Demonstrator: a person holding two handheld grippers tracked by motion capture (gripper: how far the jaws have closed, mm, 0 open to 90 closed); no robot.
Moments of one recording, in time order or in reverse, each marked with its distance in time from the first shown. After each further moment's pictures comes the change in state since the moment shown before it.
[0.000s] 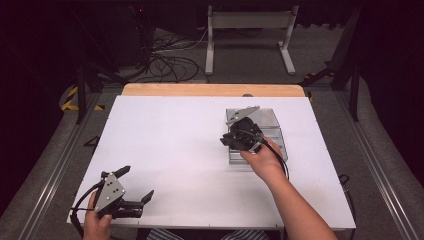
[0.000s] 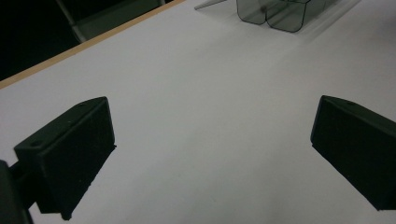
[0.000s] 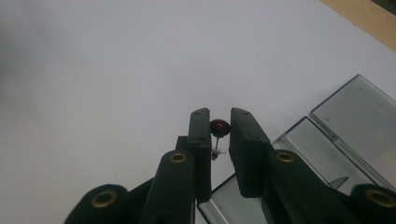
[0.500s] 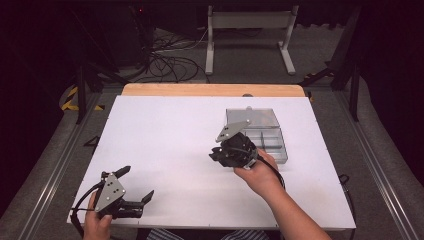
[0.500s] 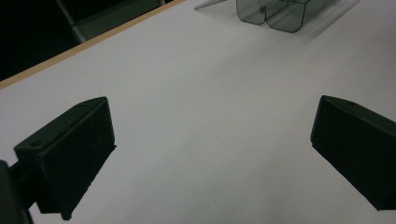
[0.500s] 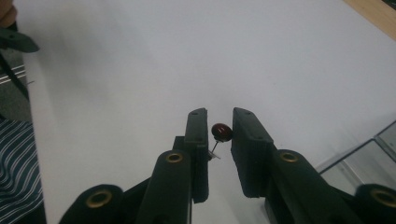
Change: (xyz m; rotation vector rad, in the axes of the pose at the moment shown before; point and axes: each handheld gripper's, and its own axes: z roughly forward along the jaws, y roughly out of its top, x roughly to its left) left arm 0.000 0.000 0.000 -0.001 0.001 0.002; right arm 0.051 0.001 -0.016 -0.026 0.082 -0.121
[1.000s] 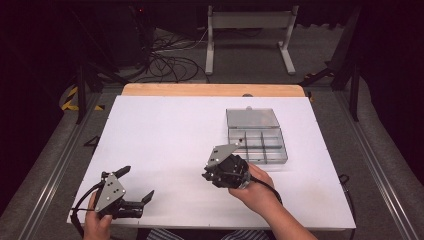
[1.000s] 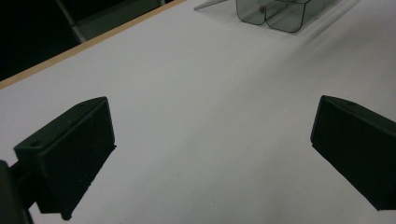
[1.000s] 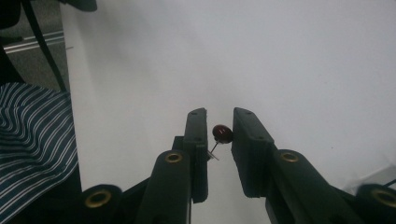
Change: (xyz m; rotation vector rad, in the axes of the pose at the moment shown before) left arm -0.001 0.000 0.000 0.000 -0.002 -0.002; right arm 0.046 -0.014 0.009 0.019 0.050 -0.122
